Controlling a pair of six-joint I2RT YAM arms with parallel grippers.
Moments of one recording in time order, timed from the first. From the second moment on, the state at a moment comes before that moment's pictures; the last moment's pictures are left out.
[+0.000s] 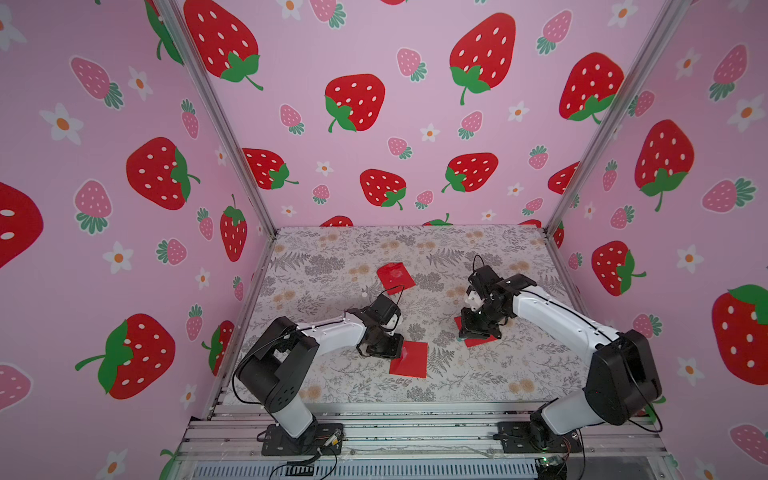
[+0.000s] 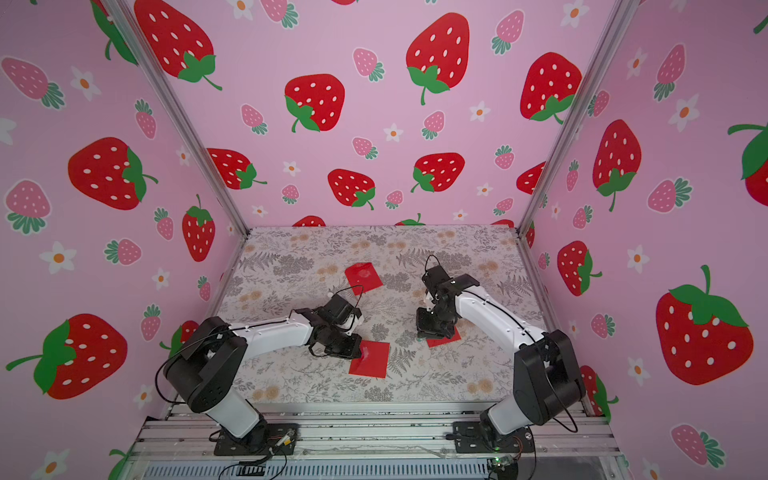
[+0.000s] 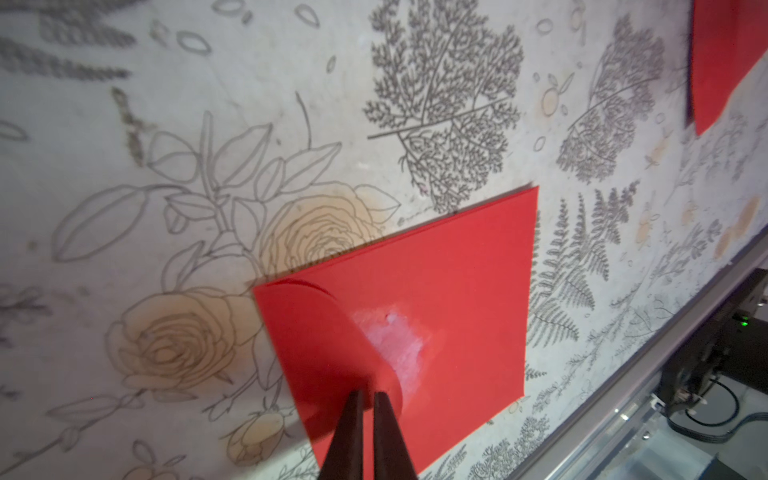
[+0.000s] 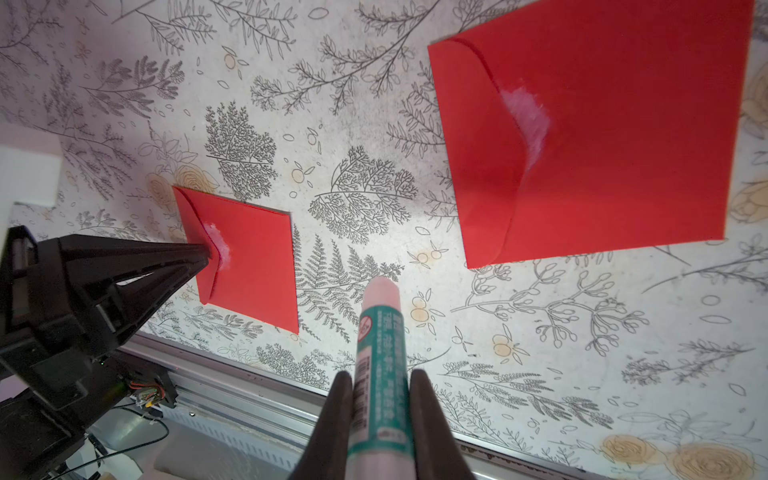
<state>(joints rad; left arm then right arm) -0.65 1.66 0.86 -0.47 0.35 -0.39 0.51 1.52 1.14 -1.08 -0.19 0.50</state>
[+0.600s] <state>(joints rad) -0.83 1.74 1.01 -0.66 0.02 -0.40 0.51 1.53 1.15 -1.10 -0.17 0.44</state>
